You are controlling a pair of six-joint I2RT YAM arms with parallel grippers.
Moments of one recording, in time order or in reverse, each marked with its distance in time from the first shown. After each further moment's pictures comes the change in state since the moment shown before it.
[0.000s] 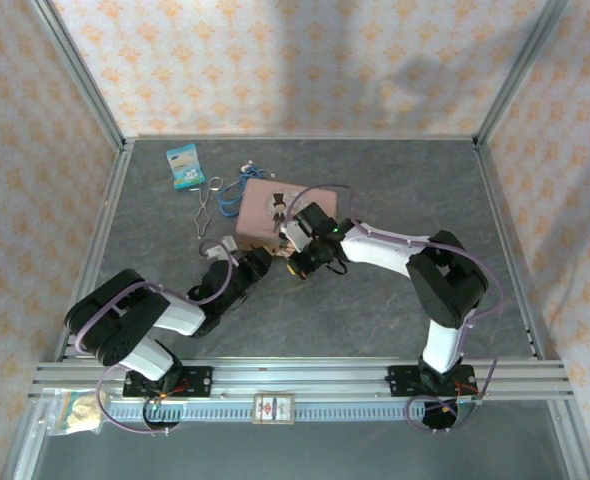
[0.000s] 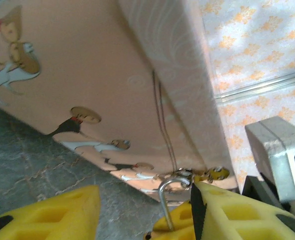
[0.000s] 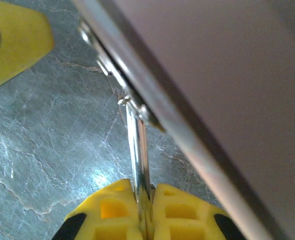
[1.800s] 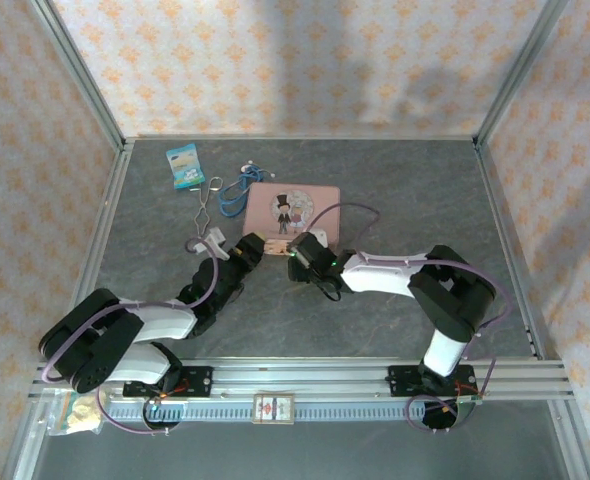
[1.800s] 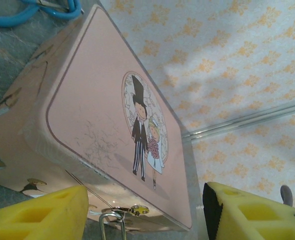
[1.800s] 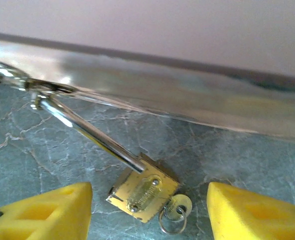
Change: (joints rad) left arm 0.015 -0.202 0.001 -0.074 -0.114 0.002; right arm 0.146 -0.082 -0.229 0.247 0.501 0.716
